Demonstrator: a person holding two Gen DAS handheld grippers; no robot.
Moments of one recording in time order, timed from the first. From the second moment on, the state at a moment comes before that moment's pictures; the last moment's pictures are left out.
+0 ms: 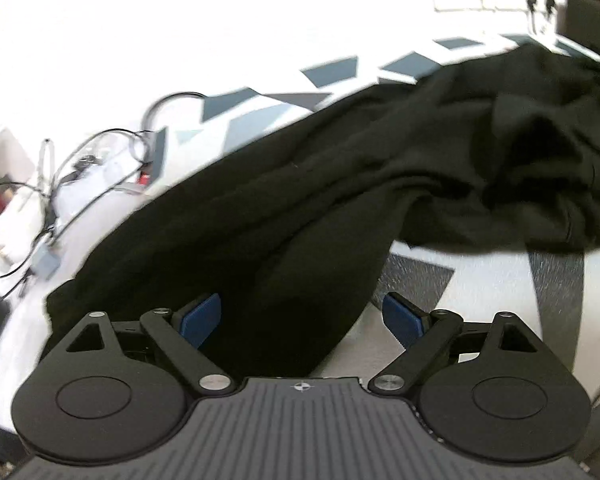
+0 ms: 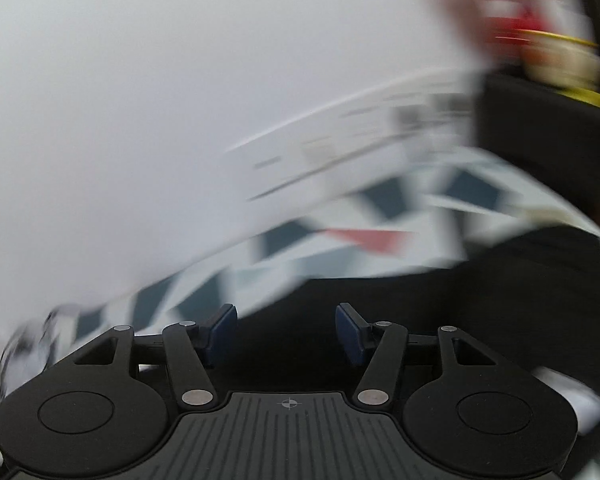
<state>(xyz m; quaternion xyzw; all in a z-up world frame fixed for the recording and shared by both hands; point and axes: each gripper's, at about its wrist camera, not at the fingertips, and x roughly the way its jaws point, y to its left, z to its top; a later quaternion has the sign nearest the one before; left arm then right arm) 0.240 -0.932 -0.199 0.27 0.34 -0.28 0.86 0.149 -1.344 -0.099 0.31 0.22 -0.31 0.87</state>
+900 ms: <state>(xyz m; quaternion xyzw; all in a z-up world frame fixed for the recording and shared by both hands) 0.227 -0.921 -0.156 0.30 0.26 -0.26 0.88 0.042 -1.369 -0.151 0.51 0.04 -0.34 0.79</state>
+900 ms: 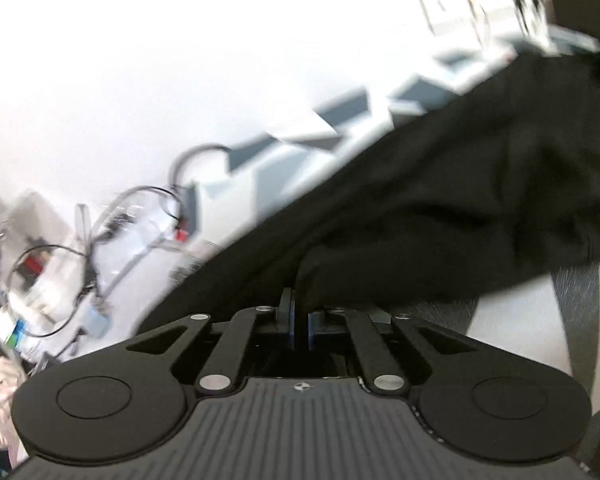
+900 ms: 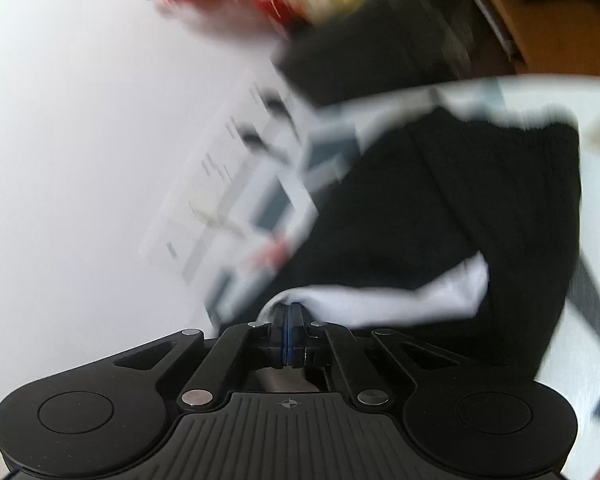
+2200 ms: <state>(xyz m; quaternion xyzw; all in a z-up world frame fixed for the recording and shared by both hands) 0.197 -0.833 -0.080 0.23 0.24 -0.26 0.91 0.034 -1.347 -0.064 0.44 -0.05 -0.32 0.84</state>
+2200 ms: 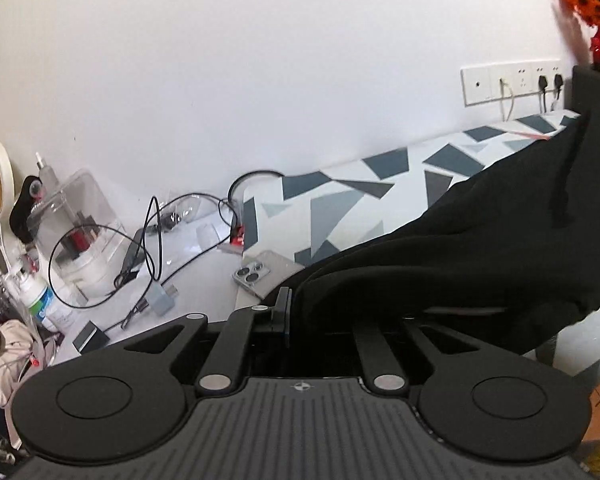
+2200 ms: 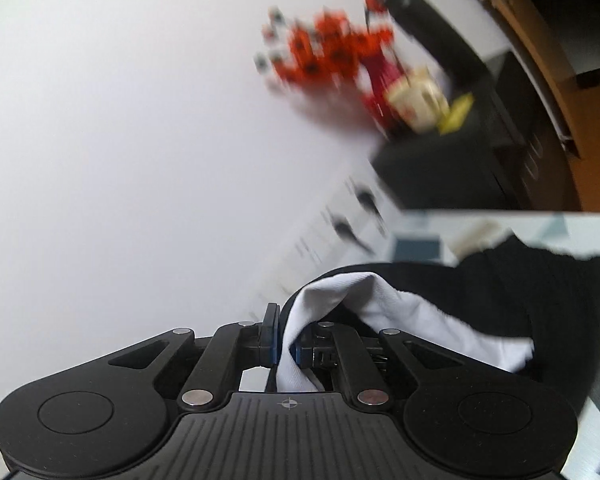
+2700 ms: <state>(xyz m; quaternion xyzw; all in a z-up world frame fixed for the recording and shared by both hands) 0.173 -0.866 -0.133 0.32 0.28 -0.32 0.85 0.049 -1.363 -0.070 0.47 -0.03 -0.33 0.82</state>
